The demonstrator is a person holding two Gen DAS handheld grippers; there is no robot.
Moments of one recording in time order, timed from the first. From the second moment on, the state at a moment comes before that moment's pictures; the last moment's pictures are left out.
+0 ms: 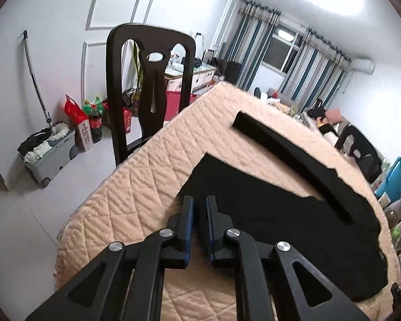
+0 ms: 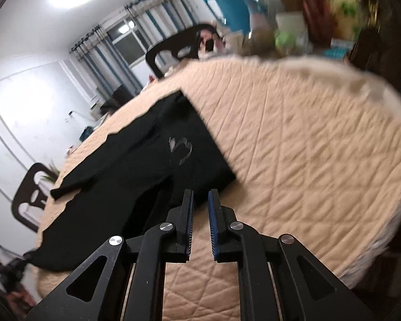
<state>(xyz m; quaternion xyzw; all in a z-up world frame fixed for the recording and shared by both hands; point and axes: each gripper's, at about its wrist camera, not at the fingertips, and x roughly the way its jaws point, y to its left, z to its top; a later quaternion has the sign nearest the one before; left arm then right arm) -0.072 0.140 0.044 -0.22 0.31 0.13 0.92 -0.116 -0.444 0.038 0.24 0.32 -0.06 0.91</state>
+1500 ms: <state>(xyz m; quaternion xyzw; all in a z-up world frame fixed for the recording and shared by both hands) -0.007 0.054 0.009 -0.05 0.39 0.02 0.92 -0.044 -0.372 0.024 0.06 0.35 0.05 0.93</state>
